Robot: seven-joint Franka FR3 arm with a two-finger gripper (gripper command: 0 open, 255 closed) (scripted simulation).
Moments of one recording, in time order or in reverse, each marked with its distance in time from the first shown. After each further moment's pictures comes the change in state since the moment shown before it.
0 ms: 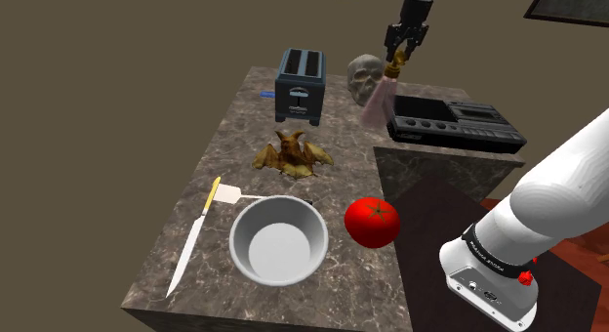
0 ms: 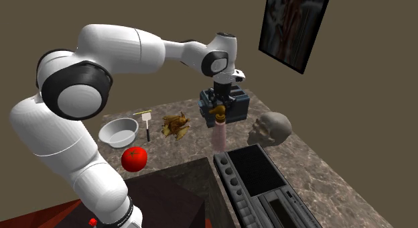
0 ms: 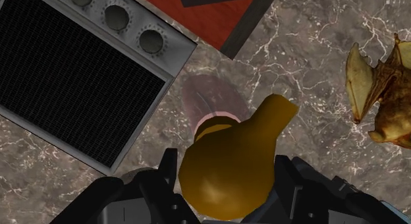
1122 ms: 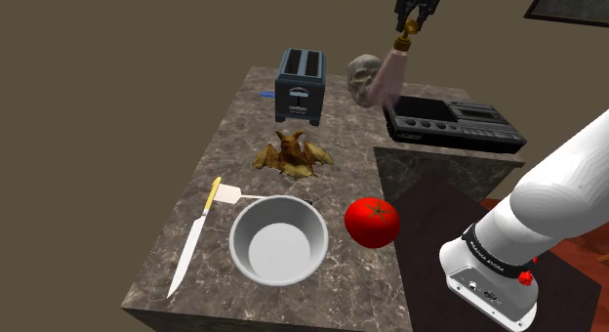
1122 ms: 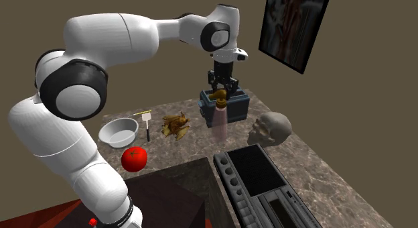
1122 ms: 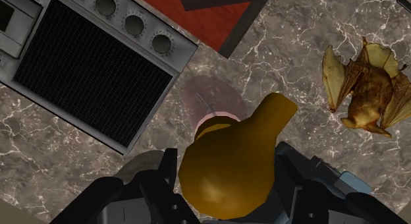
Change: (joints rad) arm 0.000 -0.008 0.001 0.216 -0.002 -0.223 0.004
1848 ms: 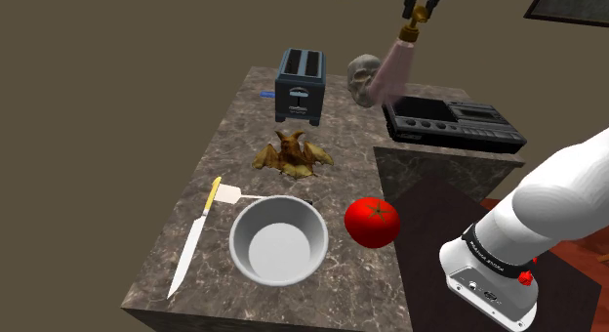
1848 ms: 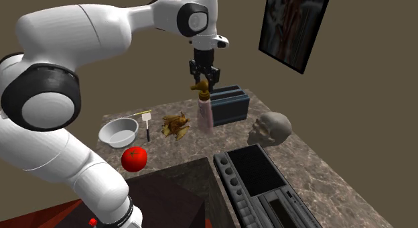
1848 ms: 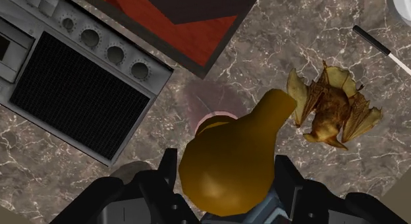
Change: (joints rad) arm 0.041 -0.173 0.064 -0.061 -0.023 -0.109 0.109
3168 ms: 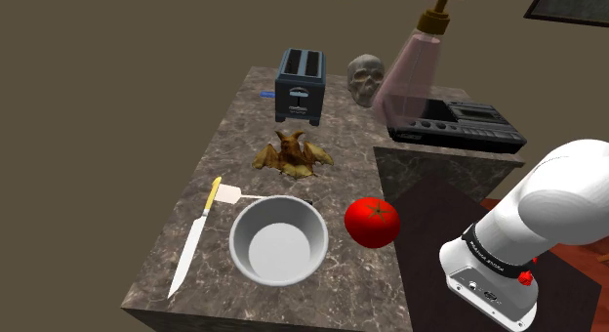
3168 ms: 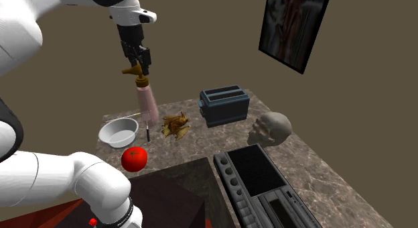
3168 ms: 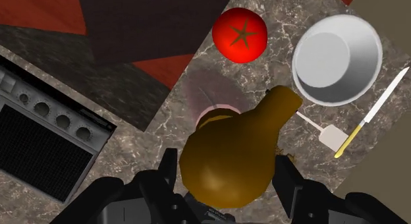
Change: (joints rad) arm 0.101 -0.372 0.266 -0.091 0.099 -0.271 0.368
